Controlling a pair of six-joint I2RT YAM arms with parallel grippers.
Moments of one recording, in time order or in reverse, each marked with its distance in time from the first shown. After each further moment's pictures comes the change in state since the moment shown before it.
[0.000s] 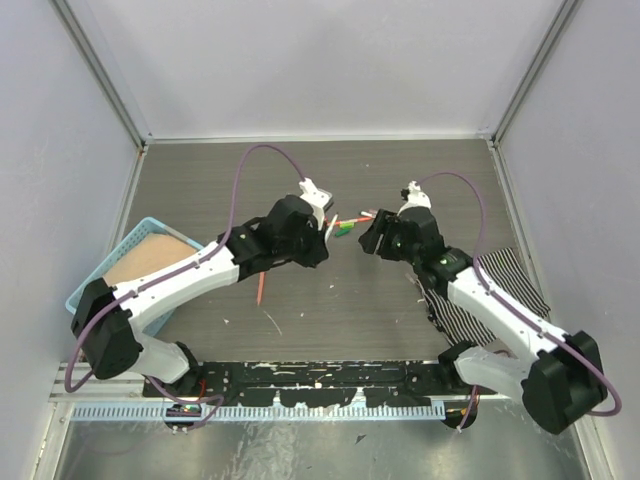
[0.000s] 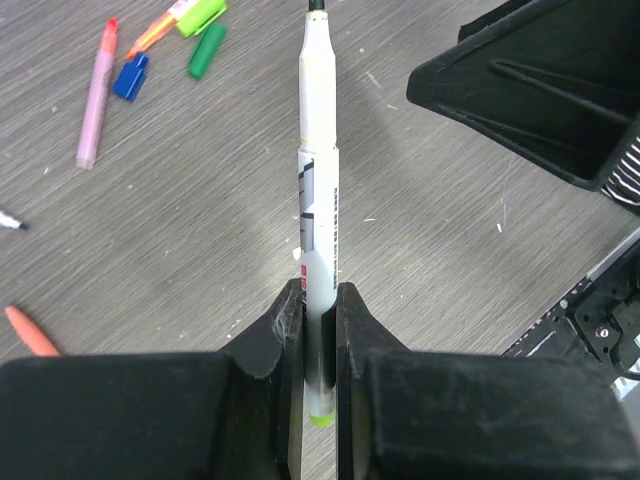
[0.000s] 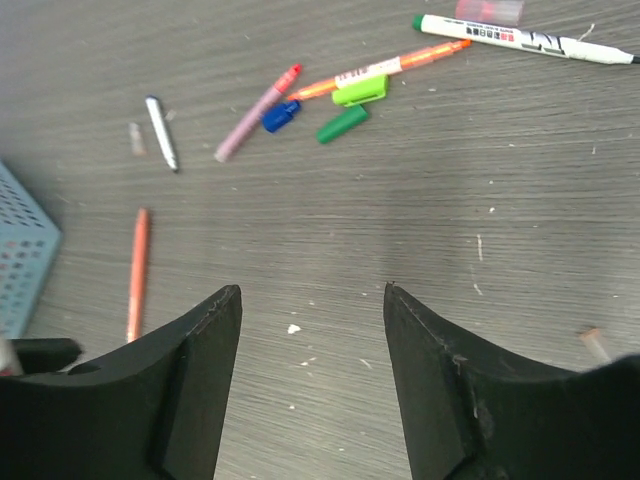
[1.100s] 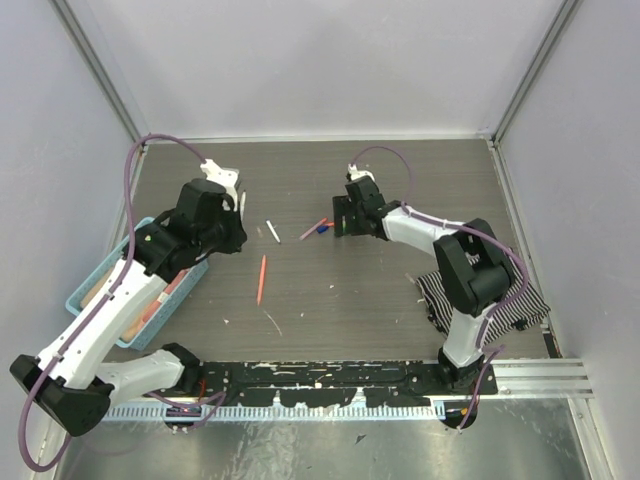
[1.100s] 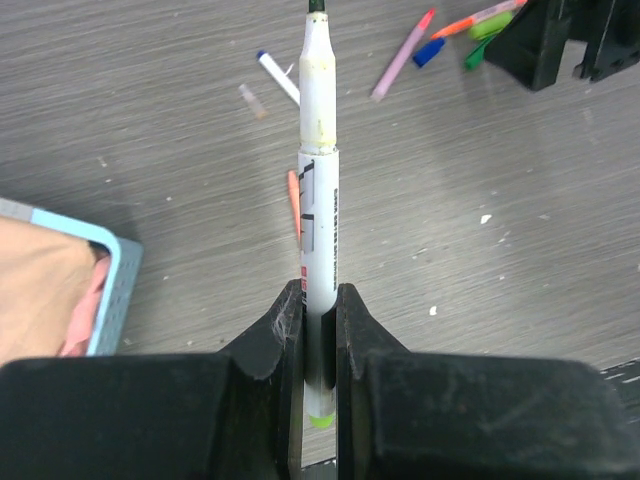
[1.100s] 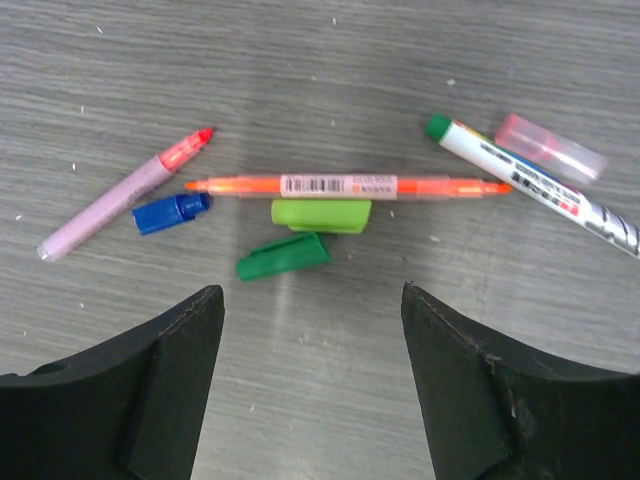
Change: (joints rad) left arm 0.320 -0.351 0.060 -0.441 -0.122 0.023; right arm 0.014 0.756 0.430 0.015 0.064 -0.305
